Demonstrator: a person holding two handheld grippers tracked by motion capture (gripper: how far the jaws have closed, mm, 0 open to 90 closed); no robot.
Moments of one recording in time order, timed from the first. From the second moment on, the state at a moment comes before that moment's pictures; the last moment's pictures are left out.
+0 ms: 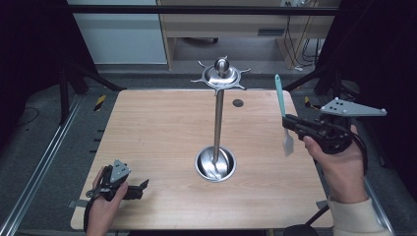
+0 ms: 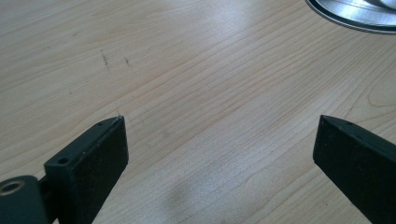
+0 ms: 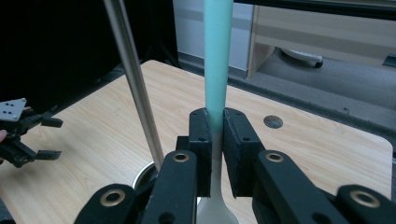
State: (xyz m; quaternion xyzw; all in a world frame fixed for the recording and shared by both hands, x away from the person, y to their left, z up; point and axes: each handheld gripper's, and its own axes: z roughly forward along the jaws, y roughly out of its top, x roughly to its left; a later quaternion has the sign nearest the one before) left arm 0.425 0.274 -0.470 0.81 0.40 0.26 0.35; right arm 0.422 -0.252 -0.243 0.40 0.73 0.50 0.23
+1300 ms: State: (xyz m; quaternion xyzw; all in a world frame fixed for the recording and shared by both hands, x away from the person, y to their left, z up) left arm 0.425 0.273 -0.471 0.81 0.40 0.26 0.35; right arm 0.402 -0.227 -0.238 0.34 0.75 0.52 0.22
